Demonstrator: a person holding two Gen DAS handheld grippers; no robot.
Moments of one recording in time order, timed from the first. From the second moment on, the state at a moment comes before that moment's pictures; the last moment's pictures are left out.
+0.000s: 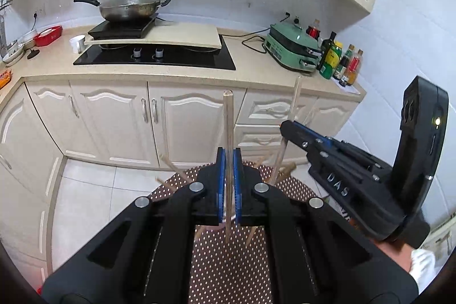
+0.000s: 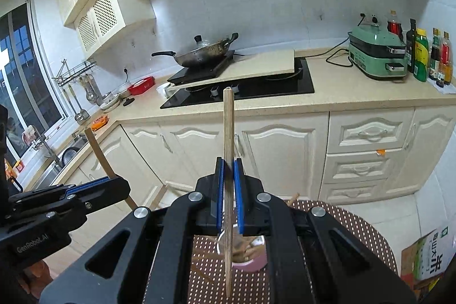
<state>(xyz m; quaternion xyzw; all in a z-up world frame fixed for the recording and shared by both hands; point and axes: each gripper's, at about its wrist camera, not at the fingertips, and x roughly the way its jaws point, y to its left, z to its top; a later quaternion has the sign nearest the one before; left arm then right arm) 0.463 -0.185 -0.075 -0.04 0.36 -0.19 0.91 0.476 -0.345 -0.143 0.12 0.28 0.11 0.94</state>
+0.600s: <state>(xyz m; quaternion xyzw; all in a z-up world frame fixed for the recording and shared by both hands) 0.508 -0.201 -0.107 -0.05 0.37 -0.19 0.91 0.517 -0.346 -0.166 0.11 0.26 0.11 0.95</state>
